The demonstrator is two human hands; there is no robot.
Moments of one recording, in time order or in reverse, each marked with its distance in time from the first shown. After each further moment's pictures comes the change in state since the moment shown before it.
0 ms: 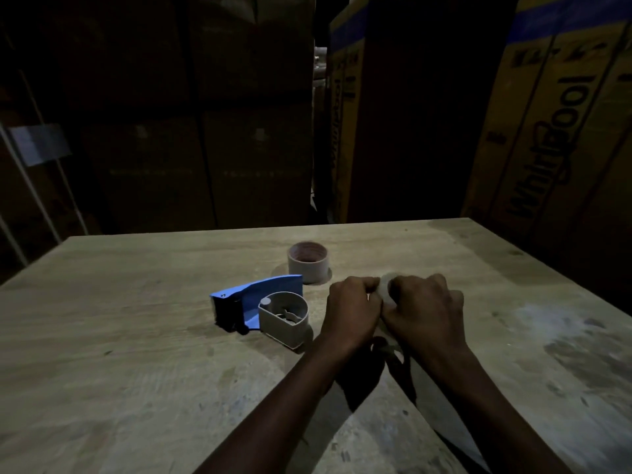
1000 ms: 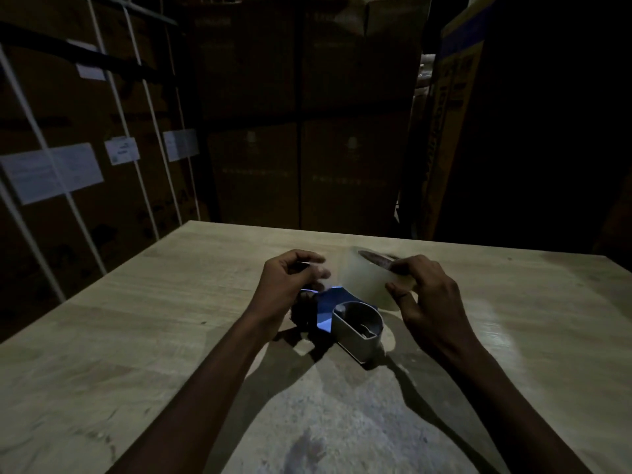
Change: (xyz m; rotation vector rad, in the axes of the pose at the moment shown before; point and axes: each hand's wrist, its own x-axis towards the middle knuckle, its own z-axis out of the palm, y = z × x) left_hand -0.026 -0.054 -0.167 -0.414 0.316 -0.205; right_hand 0.047 -0.059 0.050 0.571 0.044 -0.492
